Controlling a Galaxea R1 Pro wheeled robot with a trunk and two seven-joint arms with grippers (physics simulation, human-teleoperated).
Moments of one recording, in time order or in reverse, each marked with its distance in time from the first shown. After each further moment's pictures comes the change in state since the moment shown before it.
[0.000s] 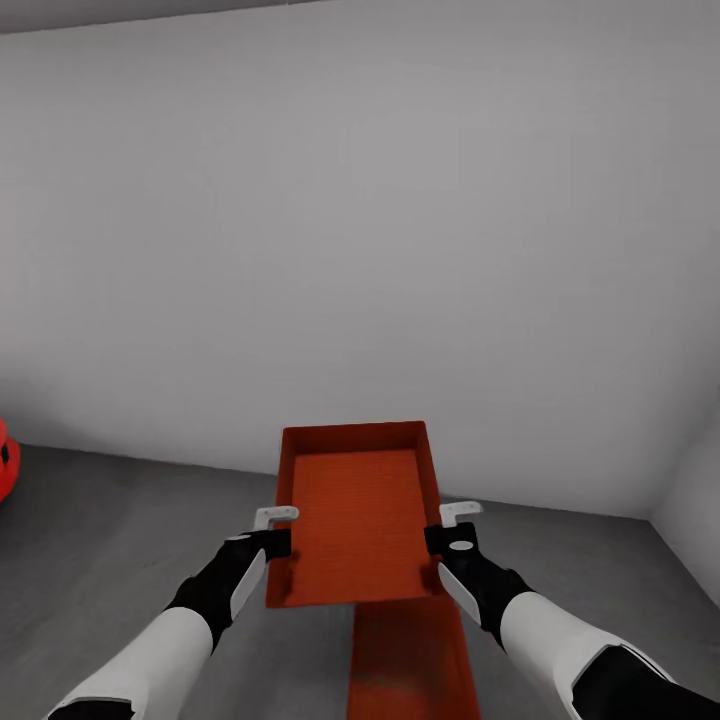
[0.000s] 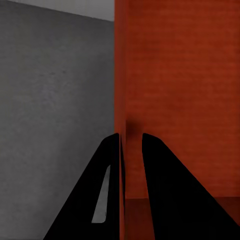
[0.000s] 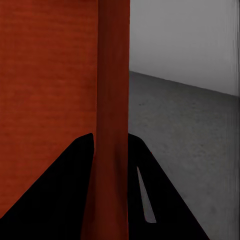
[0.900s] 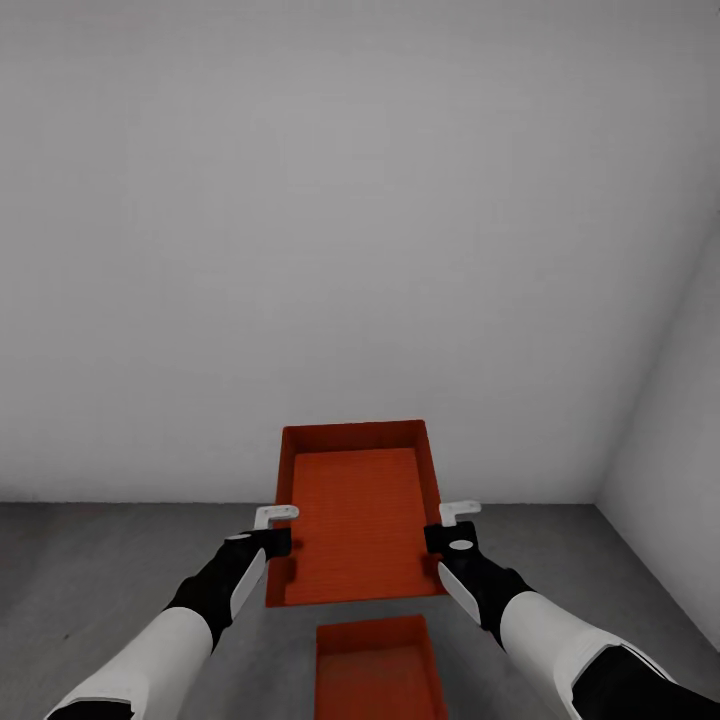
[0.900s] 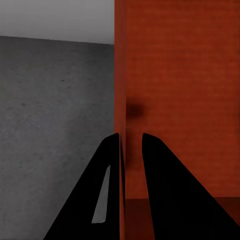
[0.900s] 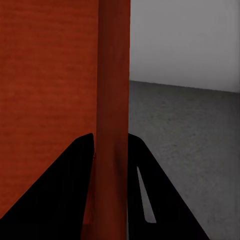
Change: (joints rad) left arm 0.001 0.001 -0.003 -0.007 0.002 0.001 0.002; right arm -0.001 0.001 -0.008 -0.002 0.012 0.000 0.001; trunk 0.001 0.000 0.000
